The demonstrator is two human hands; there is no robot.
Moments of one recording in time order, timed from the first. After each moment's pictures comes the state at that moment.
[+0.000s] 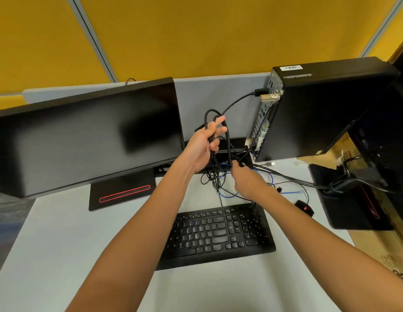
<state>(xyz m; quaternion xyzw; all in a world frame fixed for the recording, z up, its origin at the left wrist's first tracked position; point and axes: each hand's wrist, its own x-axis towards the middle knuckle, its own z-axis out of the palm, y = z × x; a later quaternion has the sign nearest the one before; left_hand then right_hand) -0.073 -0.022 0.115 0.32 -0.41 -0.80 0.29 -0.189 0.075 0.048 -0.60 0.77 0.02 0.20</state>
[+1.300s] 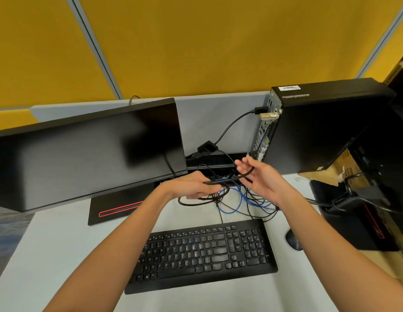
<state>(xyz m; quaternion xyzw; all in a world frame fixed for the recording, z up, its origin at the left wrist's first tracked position) -0.023 -0.024 0.100 0.27 -0.77 -0.58 -0.08 -0.237 0.063 0.076 -0.08 0.50 -0.59 0.63</state>
